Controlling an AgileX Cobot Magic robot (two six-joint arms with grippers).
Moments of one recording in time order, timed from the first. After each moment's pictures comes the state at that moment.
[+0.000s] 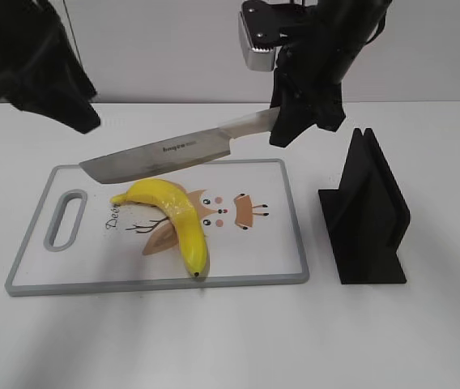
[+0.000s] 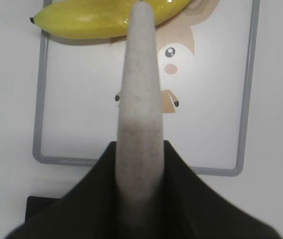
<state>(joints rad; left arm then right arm) -0.29 1.70 -1.48 -0.48 1.15 1.31 0.43 2.07 -1.80 0.38 1.21 -1.38</state>
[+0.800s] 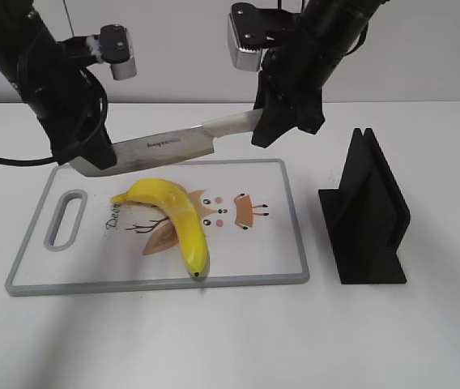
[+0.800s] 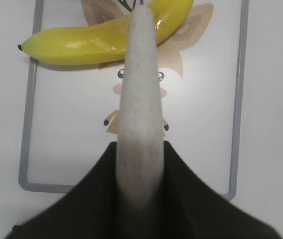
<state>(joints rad) -0.30 1.90 -1.49 -0.40 1.07 1.32 0.43 2.12 -1.83 0.47 1.18 -1.41</state>
